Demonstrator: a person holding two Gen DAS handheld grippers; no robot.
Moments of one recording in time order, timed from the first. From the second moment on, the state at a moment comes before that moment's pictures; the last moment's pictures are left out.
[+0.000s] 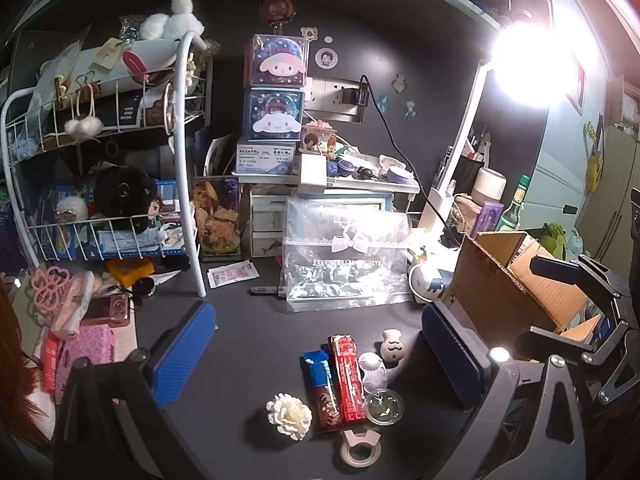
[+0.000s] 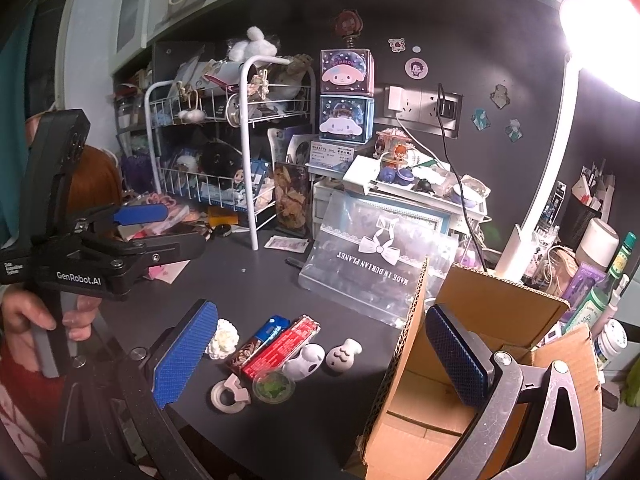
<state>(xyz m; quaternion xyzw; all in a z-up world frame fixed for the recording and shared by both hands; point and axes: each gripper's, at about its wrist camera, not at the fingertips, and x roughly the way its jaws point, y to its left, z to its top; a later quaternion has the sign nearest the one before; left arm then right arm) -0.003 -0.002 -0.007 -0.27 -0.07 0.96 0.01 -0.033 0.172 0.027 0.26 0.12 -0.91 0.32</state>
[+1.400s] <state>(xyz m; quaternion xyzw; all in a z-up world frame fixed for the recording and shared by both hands) -0.009 -0.066 -0.040 -0.30 -0.08 0.95 -0.03 0.004 0.087 0.008 0.24 0.19 -0.86 0.40</state>
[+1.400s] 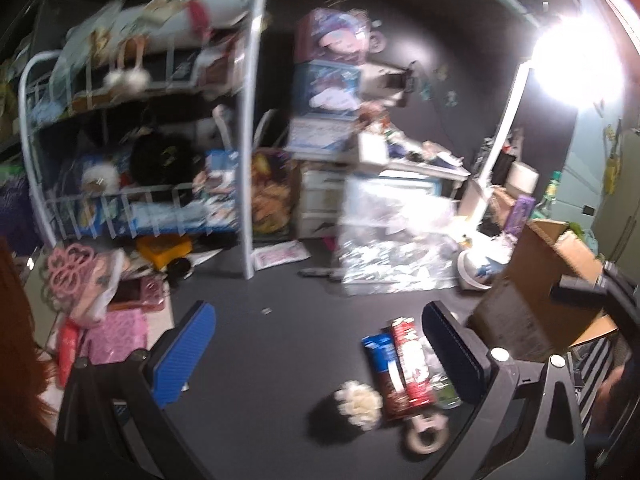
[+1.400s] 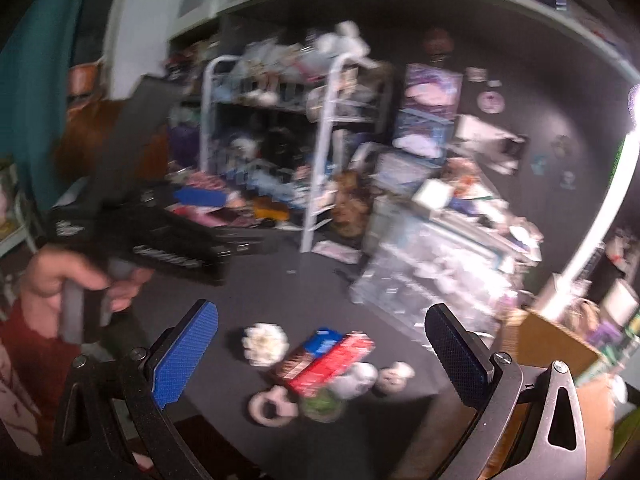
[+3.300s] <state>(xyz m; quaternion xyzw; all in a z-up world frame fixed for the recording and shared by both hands) -0.047 0.018 0.010 -0.35 -0.08 0.88 0.30 -0.013 0.096 0.017 0.25 0.21 -0.86 0.39</state>
